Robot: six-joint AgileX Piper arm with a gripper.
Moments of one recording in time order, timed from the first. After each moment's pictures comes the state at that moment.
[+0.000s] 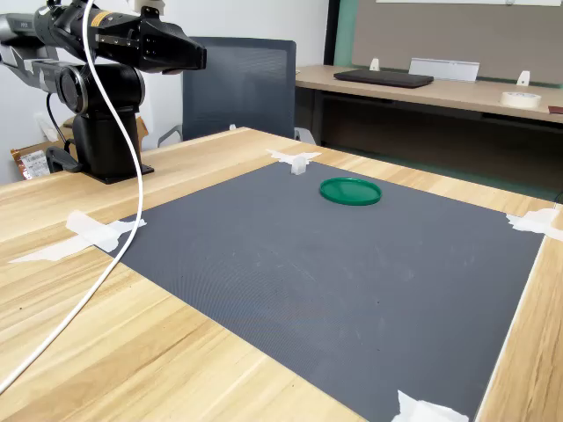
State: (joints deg) arm -1.2 -0.5 0.1 40.2 3.9 -48.0
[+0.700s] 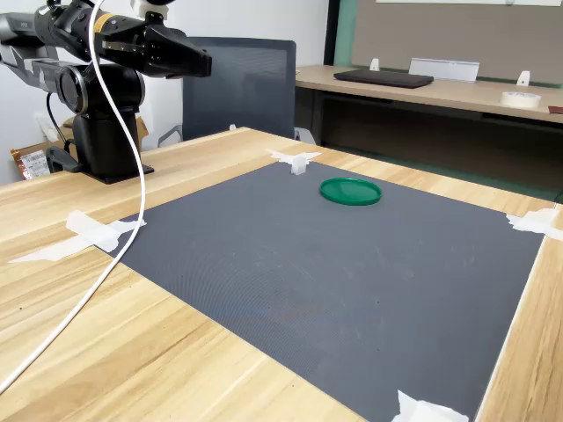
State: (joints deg) arm -1.2 2.6 -1.1 40.6 9.0 -48.0
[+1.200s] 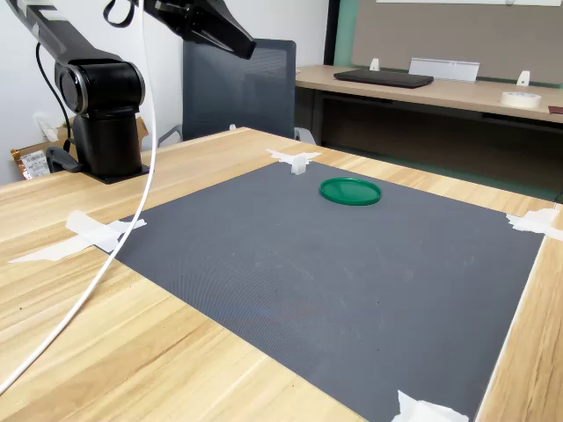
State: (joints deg) arm -1.2 30.8 -23.5 40.1 27.0 -54.1
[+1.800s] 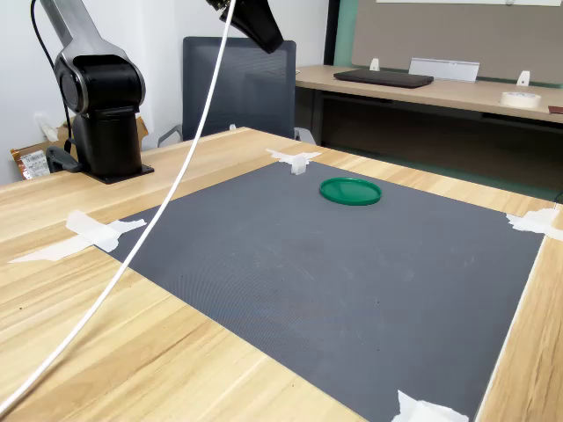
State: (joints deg) arm 2.9 51.8 -43.5 32.8 60.0 -75.2
